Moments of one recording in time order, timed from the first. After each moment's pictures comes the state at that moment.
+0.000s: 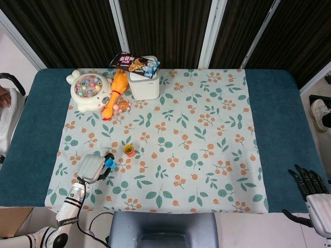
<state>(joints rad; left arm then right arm) -0.52 -1.59 -0.07 -1.37 1.27 1.14 0.29 -0.08 -0.95 -0.09 -1.69 -1.72 1.60 0.07</state>
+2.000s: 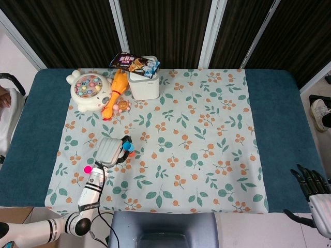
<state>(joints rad) -0.67 -1.69 -0.24 -1.46 1.12 1.16 0.45 -0.08 -0.94 -0.09 -1.69 -1.72 1.61 0.10</state>
